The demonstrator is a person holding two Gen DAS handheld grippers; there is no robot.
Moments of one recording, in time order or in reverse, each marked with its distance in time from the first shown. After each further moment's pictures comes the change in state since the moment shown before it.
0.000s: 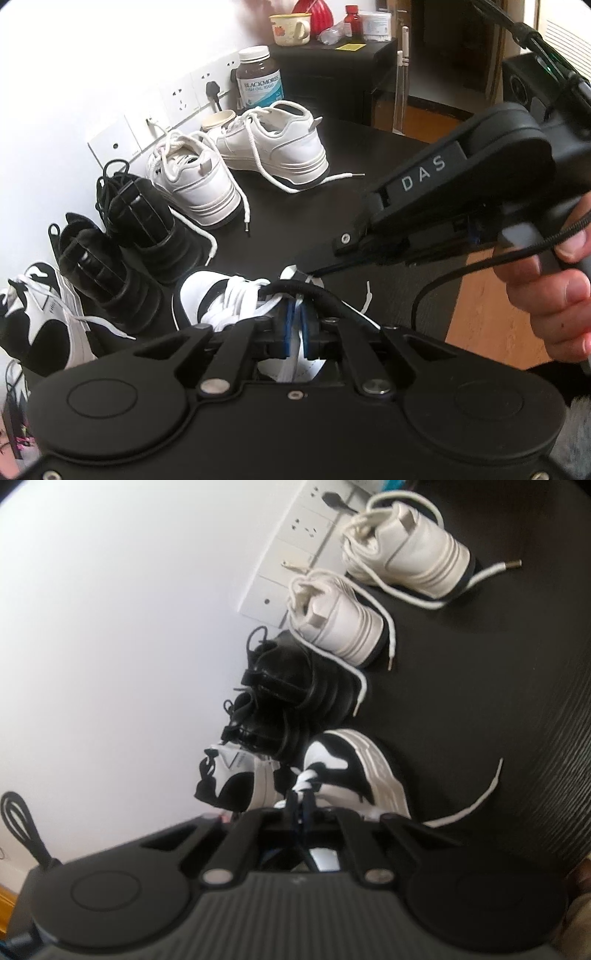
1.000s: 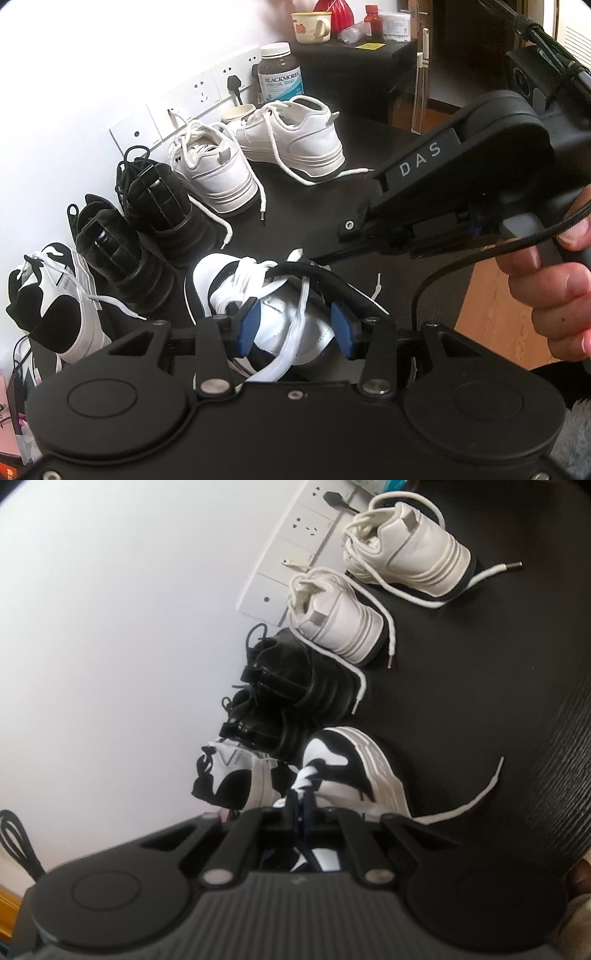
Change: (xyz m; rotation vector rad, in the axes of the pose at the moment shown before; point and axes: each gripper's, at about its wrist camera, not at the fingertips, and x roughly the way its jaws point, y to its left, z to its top) left arm -0.004 -0.003 -0.011 -0.054 0.009 0.057; right arm 0.004 0.004 -0.005 -0.008 0.023 -0.018
